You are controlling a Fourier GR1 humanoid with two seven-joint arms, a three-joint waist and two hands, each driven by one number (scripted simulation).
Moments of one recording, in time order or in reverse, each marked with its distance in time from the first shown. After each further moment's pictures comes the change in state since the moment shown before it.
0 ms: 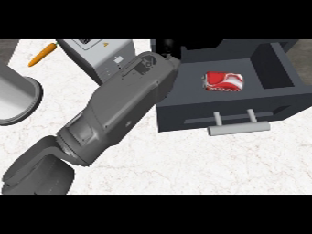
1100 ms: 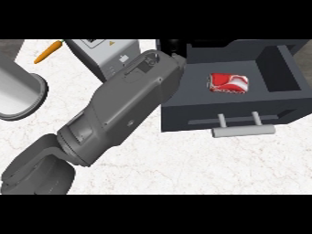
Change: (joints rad) left arm -0.026 0.000 -0.034 -0.021 0.135 0.032 -0.154; right arm -0.153 -0.077 0.052 -0.079 0.362 0.086 -0.213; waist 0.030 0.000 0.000
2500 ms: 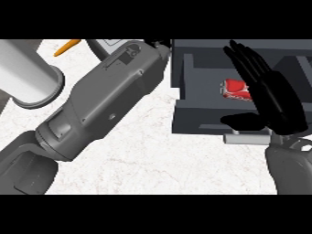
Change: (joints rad) left arm 0.029 0.087 0.033 -0.085 -0.058 0.001 0.115; right arm -0.565 -0.031 0.608 0.671 1.121 -0.335 -0.168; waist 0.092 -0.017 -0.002
